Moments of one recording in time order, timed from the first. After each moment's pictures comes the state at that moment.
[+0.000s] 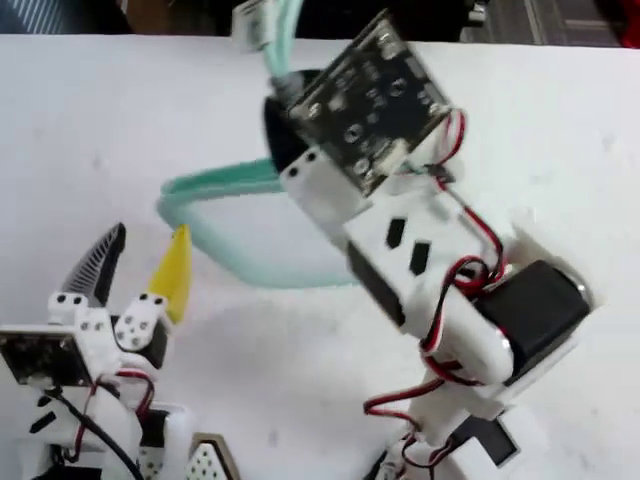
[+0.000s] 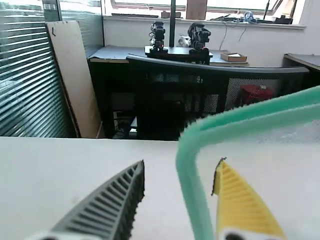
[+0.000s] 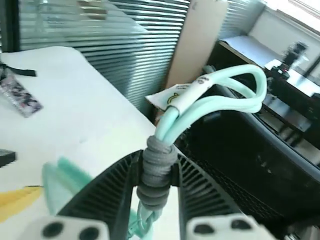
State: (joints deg) left arm -3.7 -104.7 57.8 61.5 3.2; right arm -39.0 -5.9 -69.1 97.6 23.4
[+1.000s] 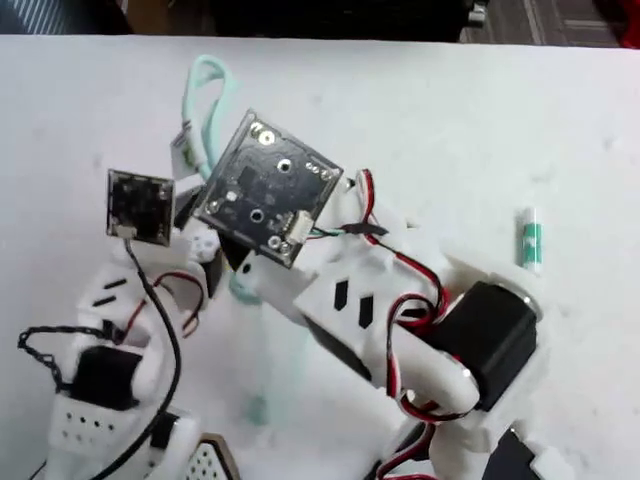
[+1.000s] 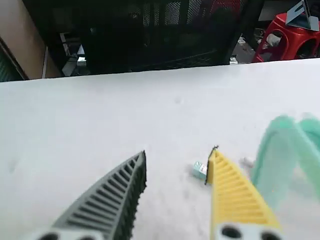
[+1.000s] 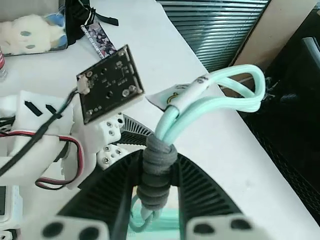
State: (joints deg) left arm 7.3 -72.7 57.7 46.4 5.2; right arm -50.5 -19.5 -41.6 97.3 23.4
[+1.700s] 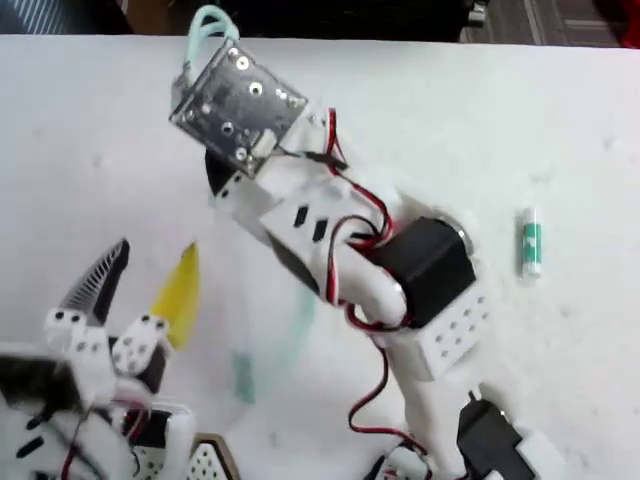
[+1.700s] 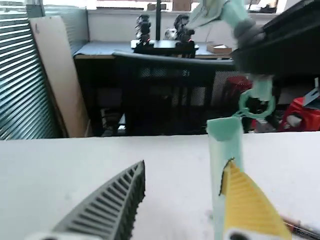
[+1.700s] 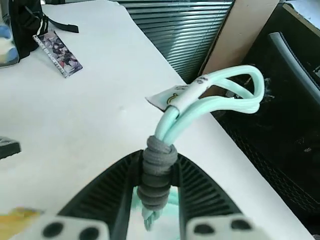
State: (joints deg) left arm -0.4 -104.4 49.9 70.3 2.5; right arm -43.8 -13.5 -35.3 81.7 23.4
